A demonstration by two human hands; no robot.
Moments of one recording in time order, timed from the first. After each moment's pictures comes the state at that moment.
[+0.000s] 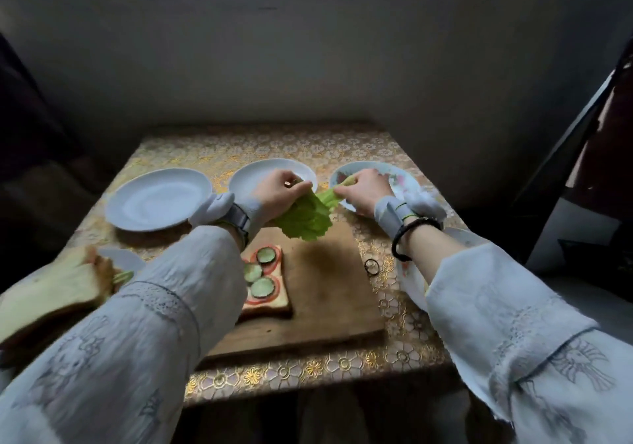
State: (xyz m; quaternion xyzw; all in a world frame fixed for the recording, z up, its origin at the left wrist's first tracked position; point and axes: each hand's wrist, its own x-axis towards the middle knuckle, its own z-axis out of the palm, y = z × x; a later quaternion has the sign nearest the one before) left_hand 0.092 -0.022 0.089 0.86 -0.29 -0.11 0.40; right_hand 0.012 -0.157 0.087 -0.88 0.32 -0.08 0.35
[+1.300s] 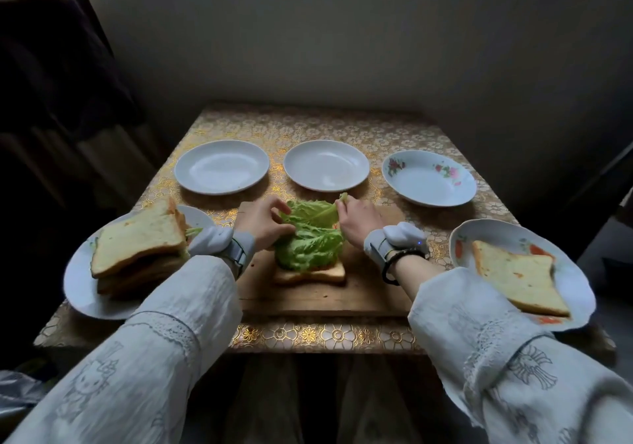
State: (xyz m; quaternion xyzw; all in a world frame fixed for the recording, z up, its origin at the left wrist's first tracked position) left_hand 0.103 0.097 0.024 0.90 -0.20 -0.13 0.37; right_hand 0.031 -0.064 0.022 -0.93 0.24 -0.04 0.26
